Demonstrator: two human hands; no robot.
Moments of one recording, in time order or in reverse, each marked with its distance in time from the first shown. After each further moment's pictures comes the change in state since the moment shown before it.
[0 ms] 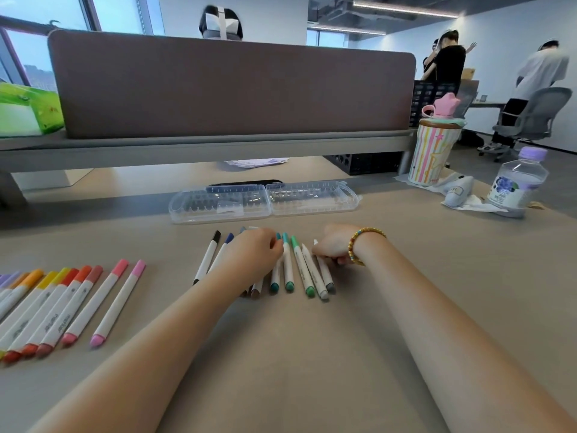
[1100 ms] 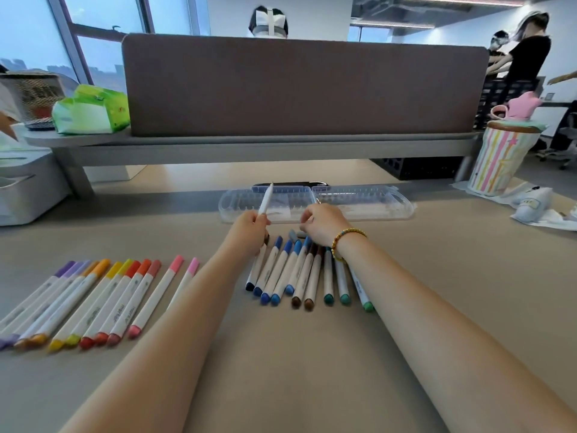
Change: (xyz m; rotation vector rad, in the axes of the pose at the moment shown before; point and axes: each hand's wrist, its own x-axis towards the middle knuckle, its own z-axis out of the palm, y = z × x) left_hand 0.022 -0.067 -0.036 -0.755 0.105 -0.393; right_hand 0.073 -0.082 0.030 0.152 0.329 -0.309
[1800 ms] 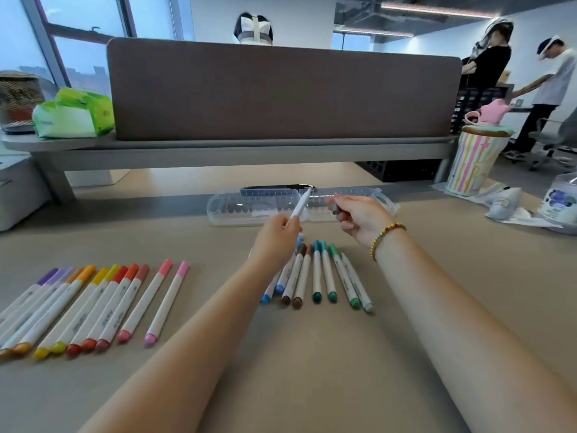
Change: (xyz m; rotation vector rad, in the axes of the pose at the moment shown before) left_hand -0.030 0.020 0.037 0.021 -0.093 0.190; right_hand -0.025 0.030 -0.049 1.180 0.102 0.276
